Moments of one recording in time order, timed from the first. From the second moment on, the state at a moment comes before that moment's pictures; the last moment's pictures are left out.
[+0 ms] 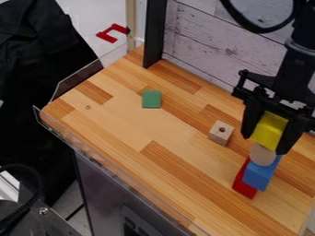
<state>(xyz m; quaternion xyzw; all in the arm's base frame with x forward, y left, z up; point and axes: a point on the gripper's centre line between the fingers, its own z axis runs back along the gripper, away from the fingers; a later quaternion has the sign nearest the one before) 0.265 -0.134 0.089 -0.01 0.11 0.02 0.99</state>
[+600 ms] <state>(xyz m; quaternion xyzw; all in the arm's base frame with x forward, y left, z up) 0.272 -0.131 0.096 -0.01 0.13 0.02 0.99</state>
